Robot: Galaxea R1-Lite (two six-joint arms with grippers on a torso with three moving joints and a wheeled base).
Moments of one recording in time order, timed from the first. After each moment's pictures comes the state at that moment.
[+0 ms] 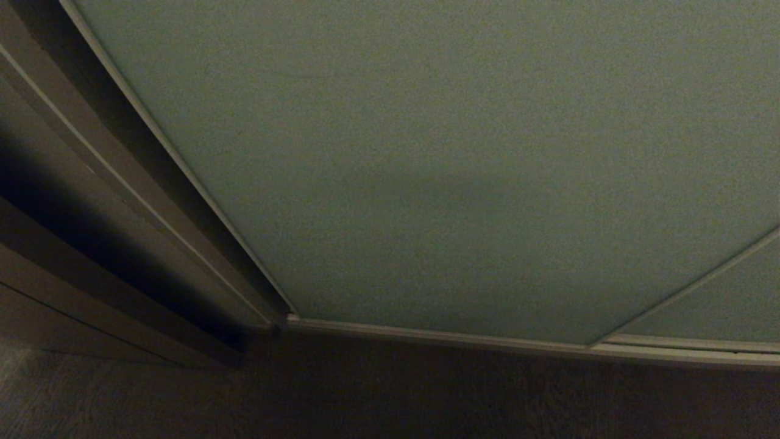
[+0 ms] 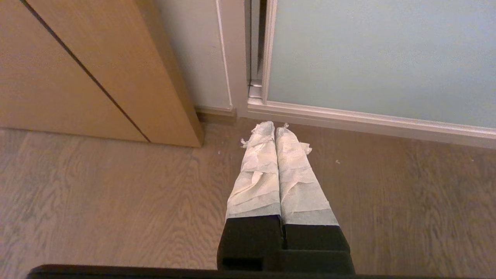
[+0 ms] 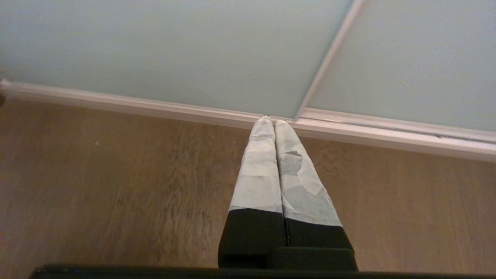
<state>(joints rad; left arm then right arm) -0.01 0.00 -0.01 0.03 0.00 -0.01 -0.04 0.22 -0.15 -0.01 0.01 -0.01</state>
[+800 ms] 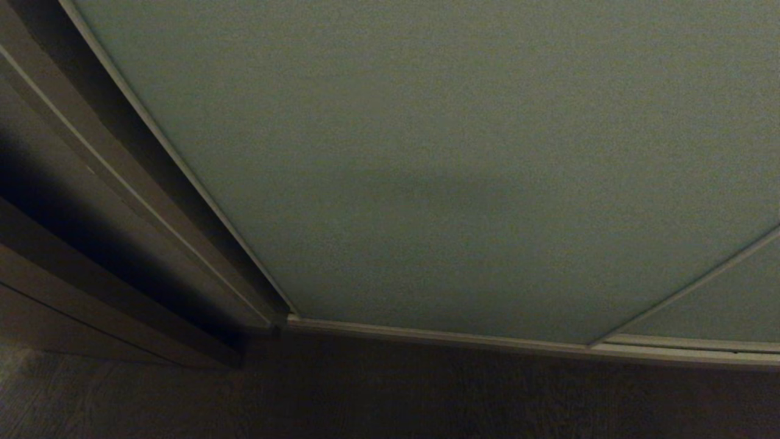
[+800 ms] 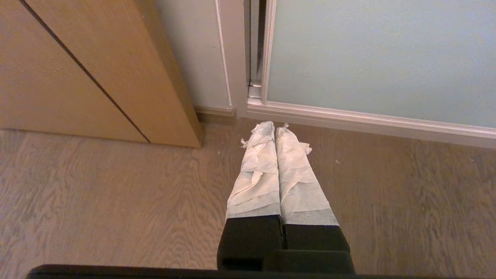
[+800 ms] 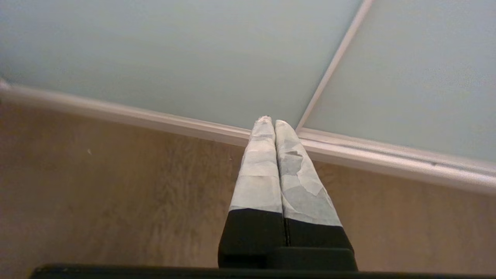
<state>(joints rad) -0.01 0.00 -0.01 0.03 0.00 -0.01 0.00 0.00 0.00 0.00 0.00 -0.06</state>
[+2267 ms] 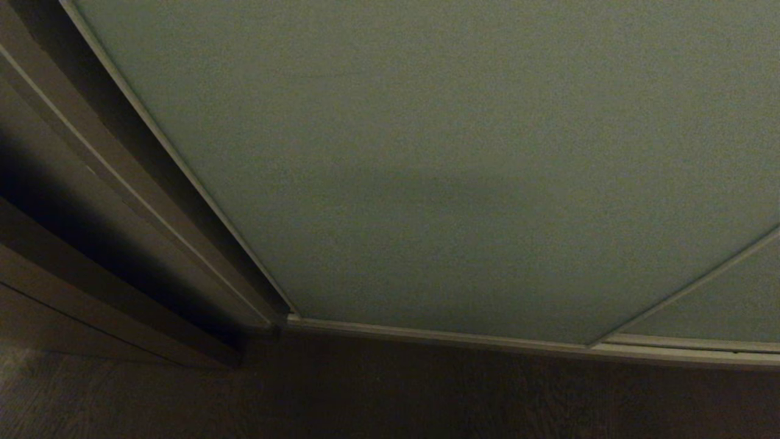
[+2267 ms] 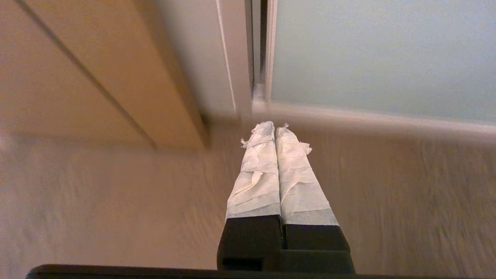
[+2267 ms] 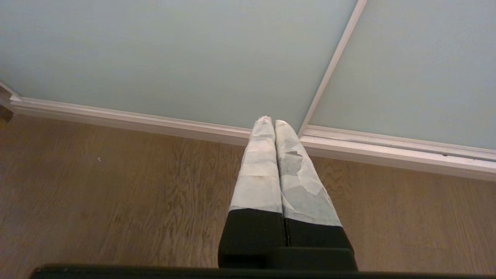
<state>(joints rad) -0.01 0.00 -0.04 0.04 0.00 0.03 0.00 0.00 0.00 0.00 0.00 0.00</state>
